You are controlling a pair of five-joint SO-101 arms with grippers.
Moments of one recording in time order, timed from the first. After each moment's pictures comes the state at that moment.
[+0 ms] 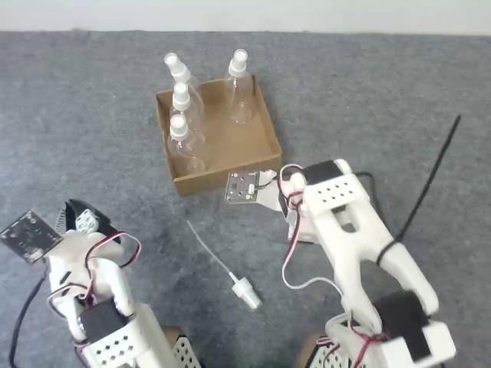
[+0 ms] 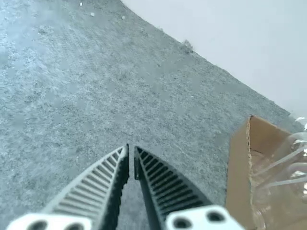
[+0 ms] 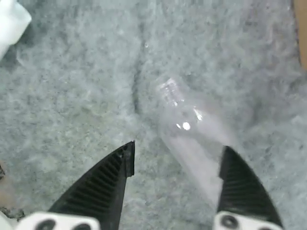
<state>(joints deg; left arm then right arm) -34.5 -103.6 93.1 47.6 21.8 -23.7 -9.1 32.7 72.2 61.5</state>
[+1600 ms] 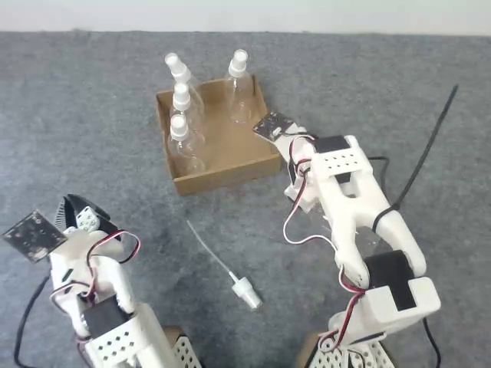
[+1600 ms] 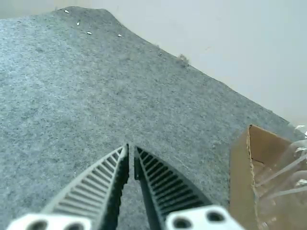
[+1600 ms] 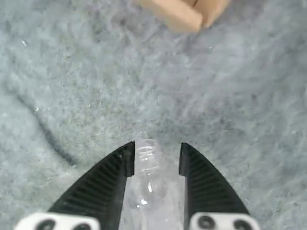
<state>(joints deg) -34.5 -103.6 97.3 39.9 20.4 -17.1 4.8 19.3 65.7 32.8</state>
